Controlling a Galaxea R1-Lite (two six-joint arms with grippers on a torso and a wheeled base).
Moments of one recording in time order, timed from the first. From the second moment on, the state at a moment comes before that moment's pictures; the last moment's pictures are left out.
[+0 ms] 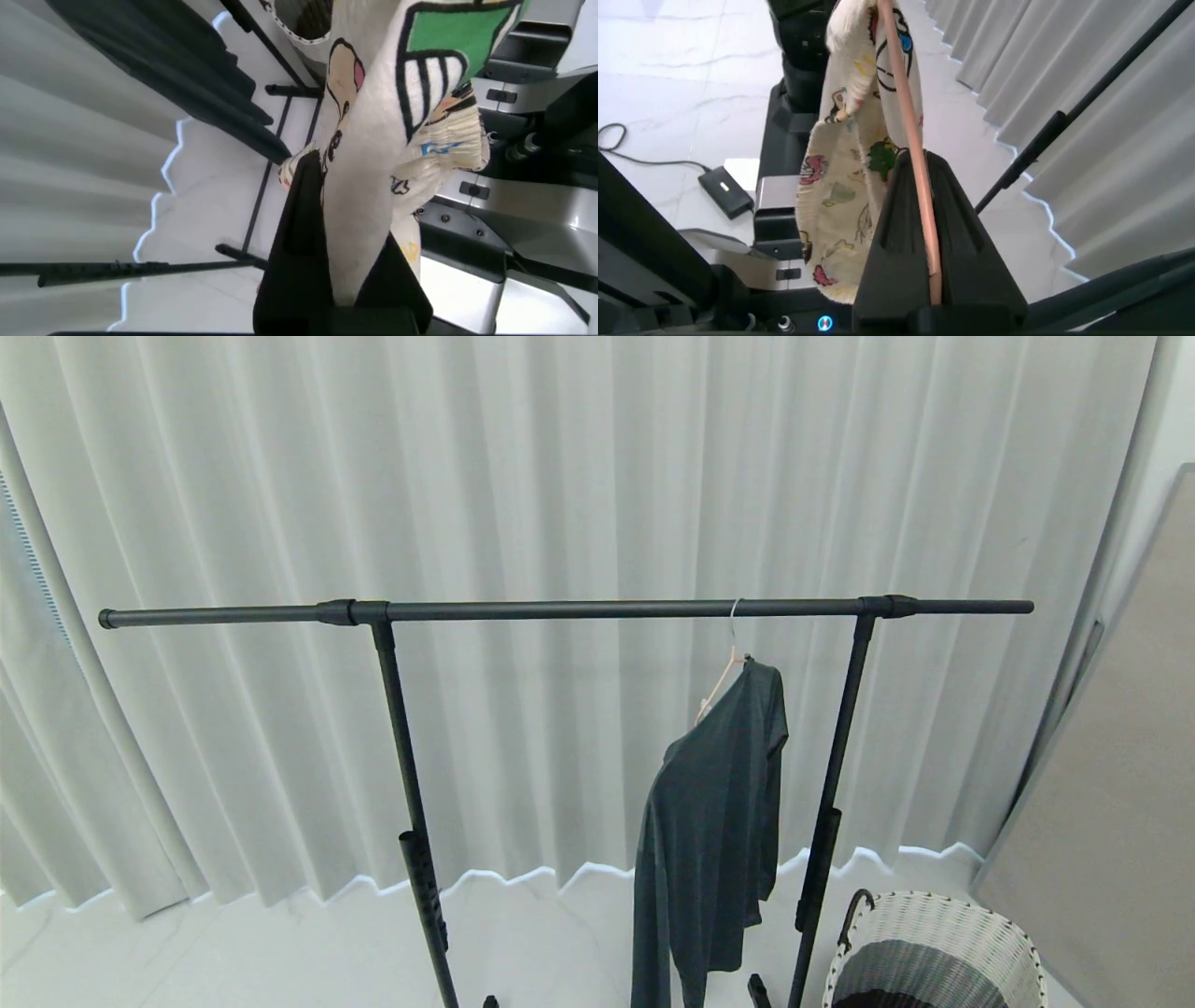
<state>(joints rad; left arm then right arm) -1.55 1.08 -0.54 0.20 0.38 0.00 1.49 1.37 -0.28 -0.91 0.01 -0.07</state>
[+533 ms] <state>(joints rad) -1.46 1.07 -0.53 0.20 0.54 0.06 1.41 1.36 -0.27 -0.91 -0.06 -0.09</state>
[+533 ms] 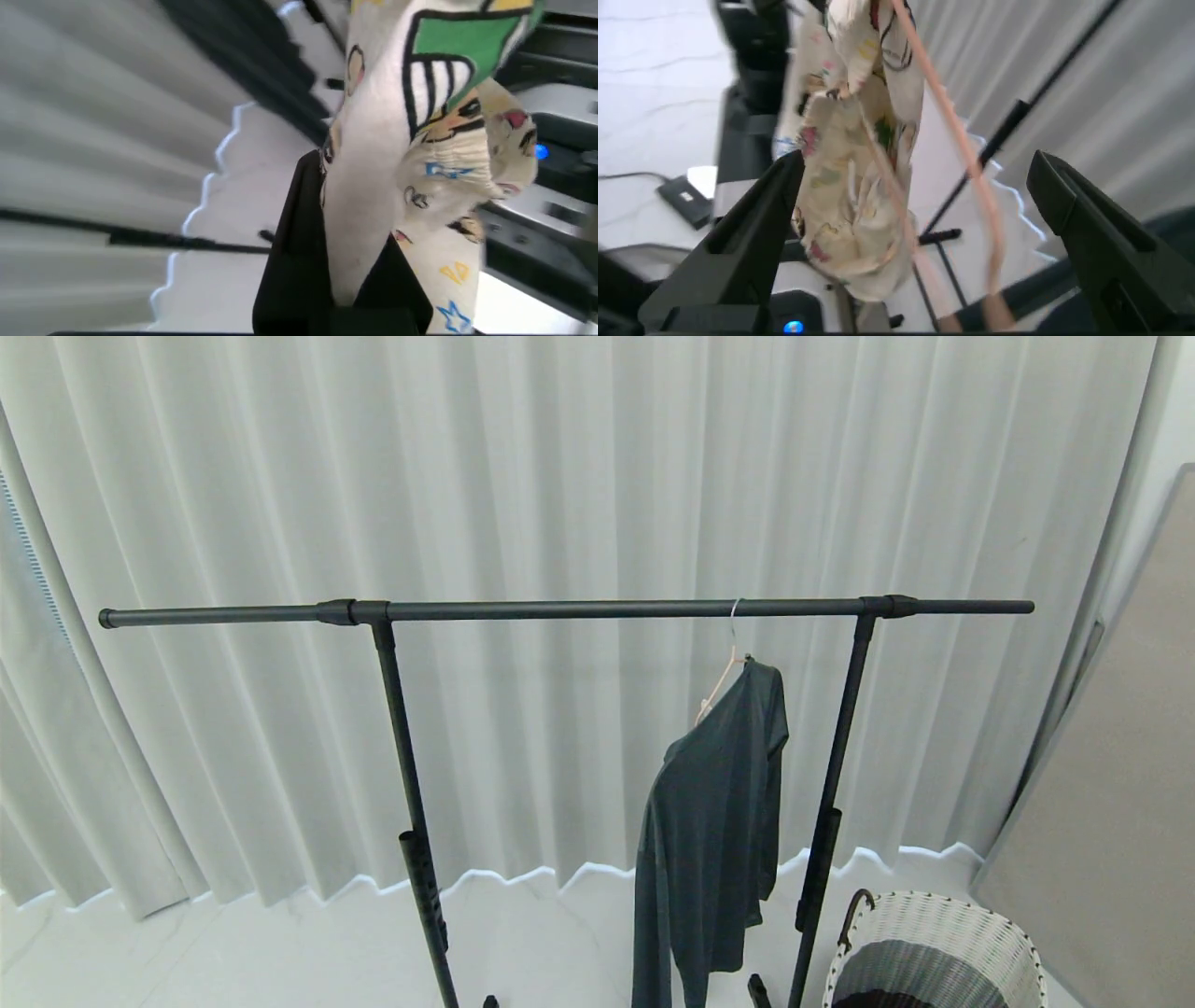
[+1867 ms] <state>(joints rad) -1.14 1.10 -0.76 0.11 0.61 -0.03 1.19 1.65 -0.54 -0.91 -0.07 0.22</state>
